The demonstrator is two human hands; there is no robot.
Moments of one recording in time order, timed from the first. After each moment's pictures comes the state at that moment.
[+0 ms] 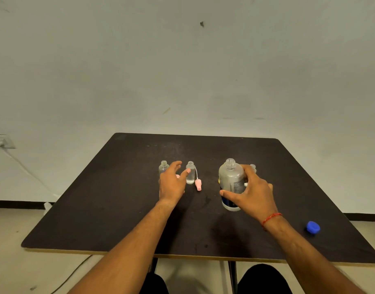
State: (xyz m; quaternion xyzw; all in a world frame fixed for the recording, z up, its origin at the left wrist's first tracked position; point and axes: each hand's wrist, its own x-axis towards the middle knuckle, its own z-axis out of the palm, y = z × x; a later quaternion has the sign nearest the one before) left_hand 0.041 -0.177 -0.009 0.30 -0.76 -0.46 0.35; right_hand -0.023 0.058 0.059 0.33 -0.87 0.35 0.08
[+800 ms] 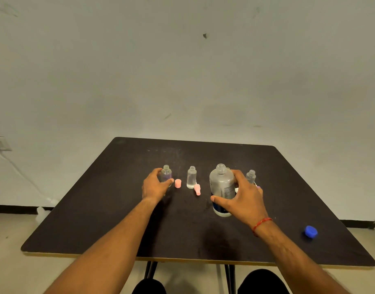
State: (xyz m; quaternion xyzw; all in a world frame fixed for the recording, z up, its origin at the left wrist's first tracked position) left_hand 0.064 -0.236 -0.020 0.38 -0.78 -0.43 0.26; right_hand 0.000 0.040 0.063 0.34 -0.87 0.35 0.09
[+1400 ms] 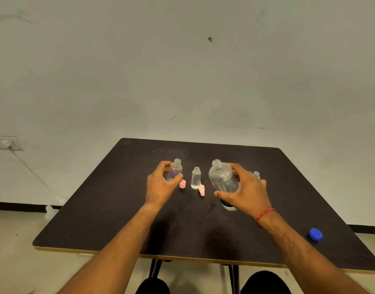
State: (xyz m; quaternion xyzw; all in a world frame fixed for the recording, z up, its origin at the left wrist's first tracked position) left_hand 0.097 -0.201 0.019 0.27 -0.78 -0.43 0.37; right_hand -0.005 0.034 0.083 0.38 -0.86 0.32 0.11
